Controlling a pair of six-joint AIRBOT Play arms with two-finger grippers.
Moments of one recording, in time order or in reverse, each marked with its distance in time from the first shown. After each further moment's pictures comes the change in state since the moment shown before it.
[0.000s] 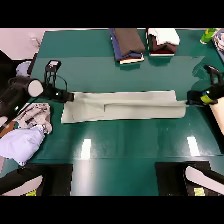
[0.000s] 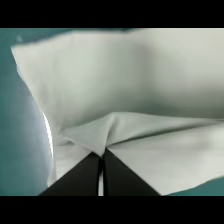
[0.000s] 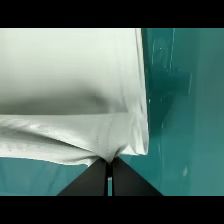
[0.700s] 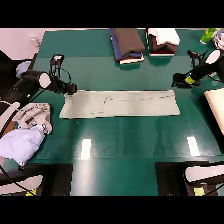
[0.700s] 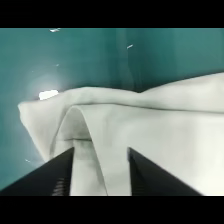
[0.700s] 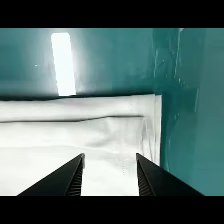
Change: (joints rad) left arm 0.034 -0.162 0.100 -0.019 0.101 0.034; right arm 0.091 -0.370 0.362 0.019 -0.051 0.047
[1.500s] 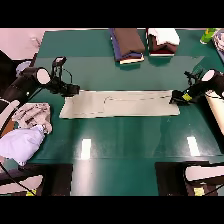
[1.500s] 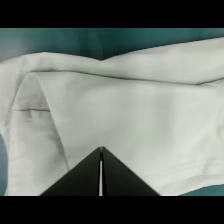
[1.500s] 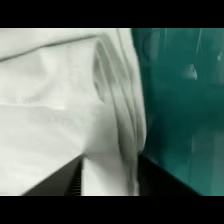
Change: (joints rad) left arm -0.002 -0.006 0.028 -0.150 -0.116 0.012; right arm -0.045 0.019 -0.302 0.048 -0.084 -0.028
